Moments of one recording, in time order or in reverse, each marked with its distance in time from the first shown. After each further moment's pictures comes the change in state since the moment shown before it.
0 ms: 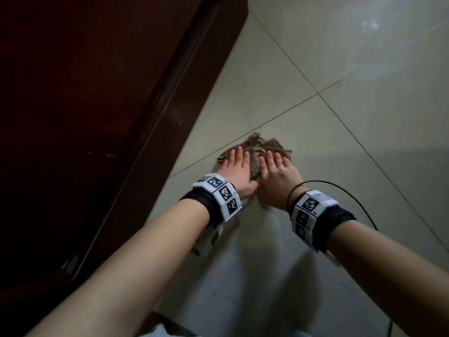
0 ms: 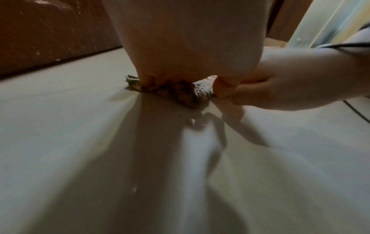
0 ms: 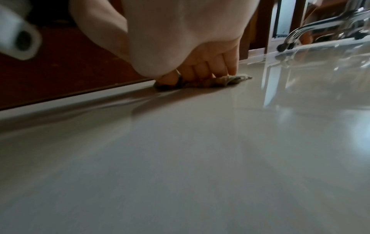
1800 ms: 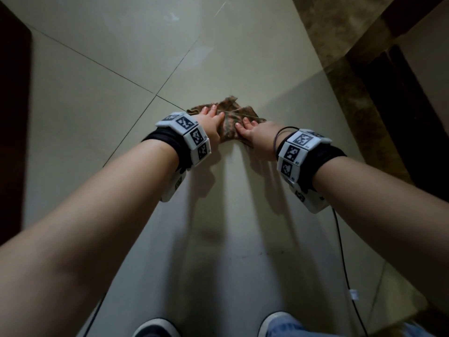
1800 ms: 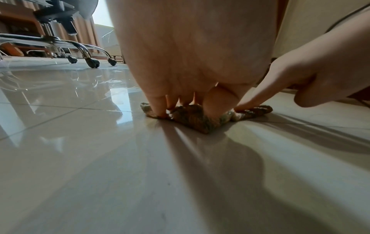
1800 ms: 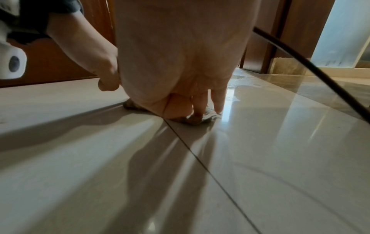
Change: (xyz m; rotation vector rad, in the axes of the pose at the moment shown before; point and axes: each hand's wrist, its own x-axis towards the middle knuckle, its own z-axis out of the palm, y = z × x) left_hand 0.082 0.197 -0.074 0.394 0.043 0.513; right_hand -0.097 0.181 -0.032 0.044 -0.409 0.543
